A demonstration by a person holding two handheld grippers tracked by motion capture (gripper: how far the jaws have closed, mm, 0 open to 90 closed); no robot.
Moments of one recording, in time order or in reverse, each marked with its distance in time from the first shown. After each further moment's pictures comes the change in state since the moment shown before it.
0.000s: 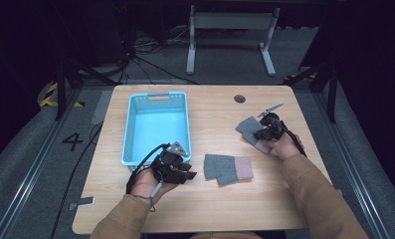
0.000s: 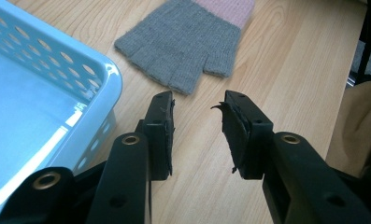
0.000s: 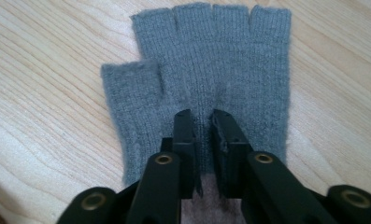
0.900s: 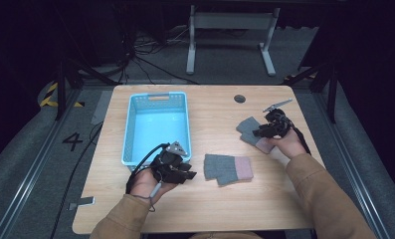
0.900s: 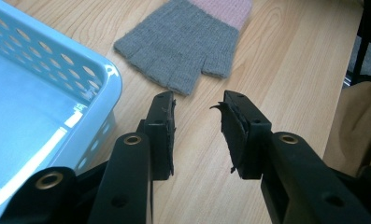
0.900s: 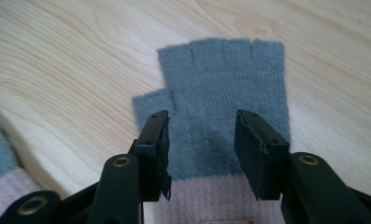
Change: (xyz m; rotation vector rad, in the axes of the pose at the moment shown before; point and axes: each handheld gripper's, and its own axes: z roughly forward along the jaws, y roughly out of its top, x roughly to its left) left arm 0.000 0.000 -0.002 0.000 -0.002 0.006; right arm -0.004 0.002 -0.022 -0.079 0.079 0.060
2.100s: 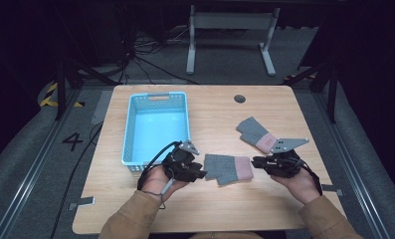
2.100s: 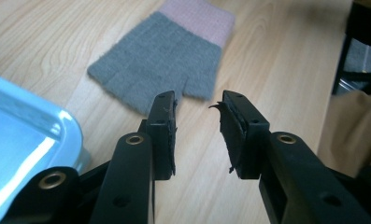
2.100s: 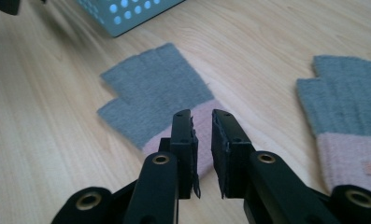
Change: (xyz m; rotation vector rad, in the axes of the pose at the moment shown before) left arm -0.009 0.016 0.011 -0.002 -0.023 0.024; right arm 0.095 -0.078 -0.069 -0.228 0.176 -0.248
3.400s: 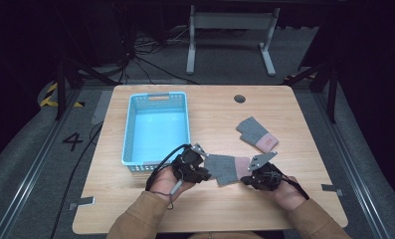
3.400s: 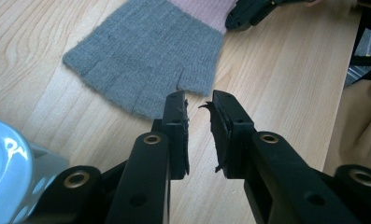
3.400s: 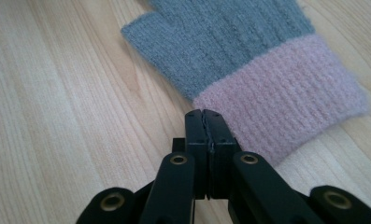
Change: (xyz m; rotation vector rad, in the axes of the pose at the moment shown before) left arm -0.004 0.012 0.033 0.092 -0.027 -0.004; right arm 0.033 -0.019 0.051 0.256 0.068 -0.119
